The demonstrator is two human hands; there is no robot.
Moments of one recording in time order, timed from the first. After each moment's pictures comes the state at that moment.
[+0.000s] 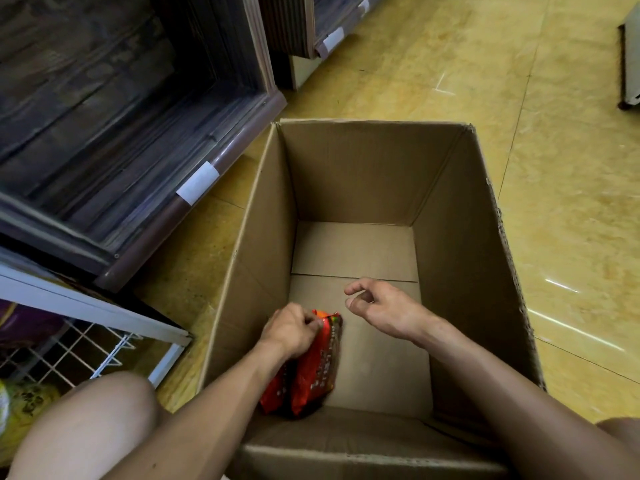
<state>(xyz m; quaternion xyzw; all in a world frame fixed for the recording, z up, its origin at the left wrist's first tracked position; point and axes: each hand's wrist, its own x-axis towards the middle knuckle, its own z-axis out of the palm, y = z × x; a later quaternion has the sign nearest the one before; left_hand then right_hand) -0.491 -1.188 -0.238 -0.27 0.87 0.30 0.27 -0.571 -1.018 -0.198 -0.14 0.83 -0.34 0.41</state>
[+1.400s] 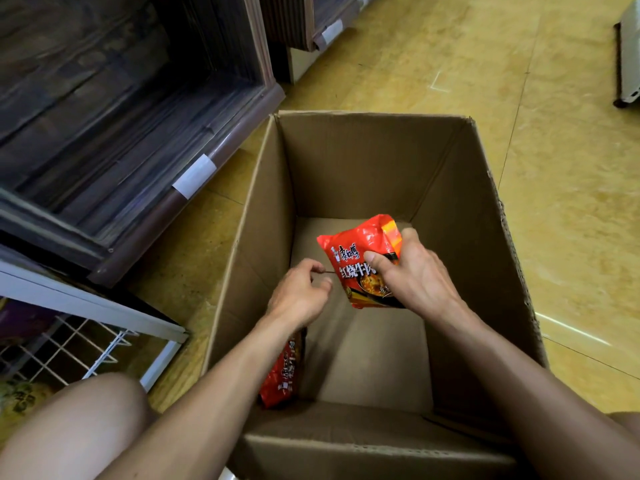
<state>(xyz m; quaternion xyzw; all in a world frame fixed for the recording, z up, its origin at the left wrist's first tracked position) -0.520 -1.185 -0.217 -0.29 0.85 0.41 0.16 -0.586 -1.014 -0.170 -0.06 0.93 -0.30 0.19</state>
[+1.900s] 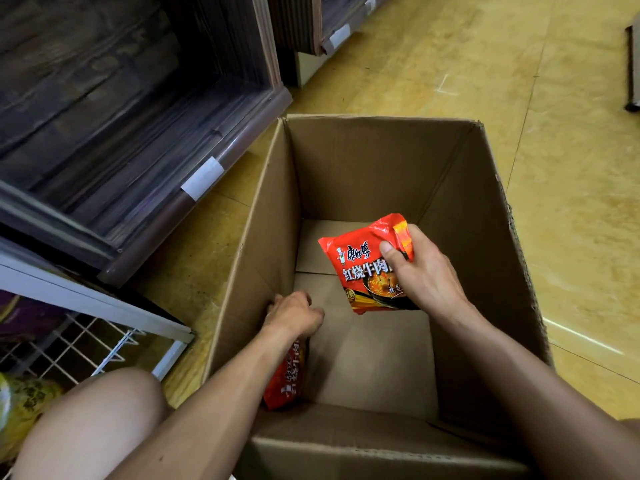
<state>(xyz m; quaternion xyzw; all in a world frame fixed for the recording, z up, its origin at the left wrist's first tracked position) -0.510 -1.195 -0.236 -0.32 0.85 0.27 0.32 -0.590 -1.010 -0.175 -0.06 0.91 -0.38 0.18</state>
